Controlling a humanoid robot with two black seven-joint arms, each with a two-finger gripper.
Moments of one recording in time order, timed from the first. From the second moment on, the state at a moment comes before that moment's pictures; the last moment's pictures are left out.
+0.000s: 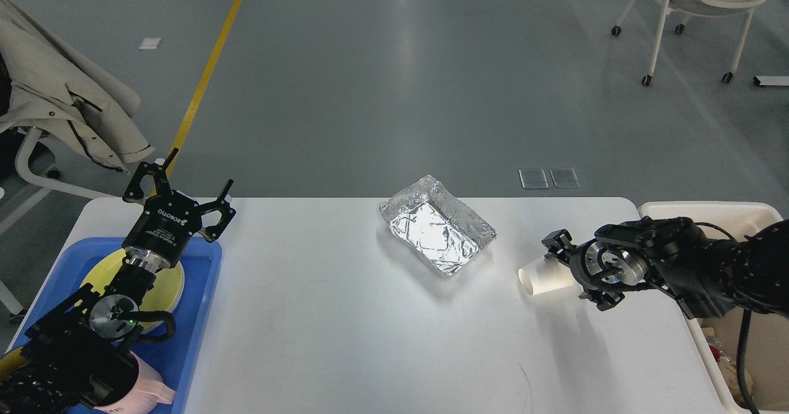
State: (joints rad) left arm -0.59 0.23 -0.96 -0.34 -0.05 -0.86 -0.25; right arm 1.11 -0.21 -0.78 0.63 0.33 0.06 -0.28
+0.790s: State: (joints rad) left arm -0.59 0.23 -0.96 -0.34 -0.05 -0.86 -0.25; right arm 1.34 -0.37 -0.95 0.77 0.20 0.12 -0.19
